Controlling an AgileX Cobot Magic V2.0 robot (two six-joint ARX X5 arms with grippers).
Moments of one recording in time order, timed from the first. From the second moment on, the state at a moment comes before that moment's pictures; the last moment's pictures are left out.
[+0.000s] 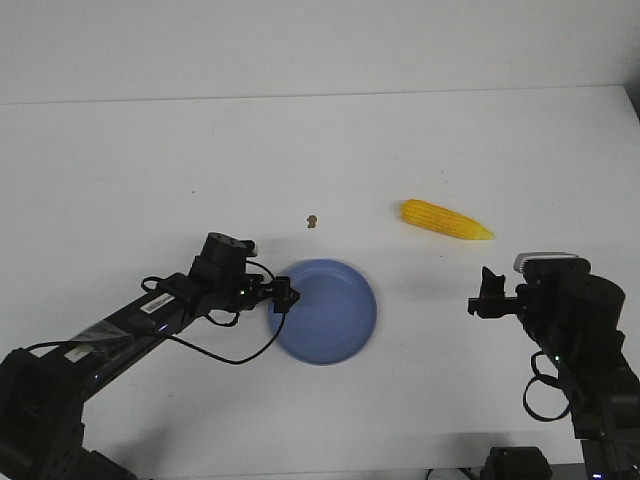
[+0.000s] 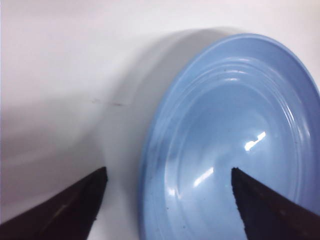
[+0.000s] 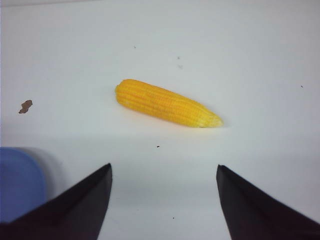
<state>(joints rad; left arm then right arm) -0.49 1.65 1.00 -0.16 0.38 -0.41 -0.04 0.76 0.94 -0.72 -0.13 0.08</state>
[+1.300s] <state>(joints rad) -0.18 0.99 0.99 -0.49 0.00 0.00 -0.03 0.86 0.98 -0.72 -0.16 -0.09</state>
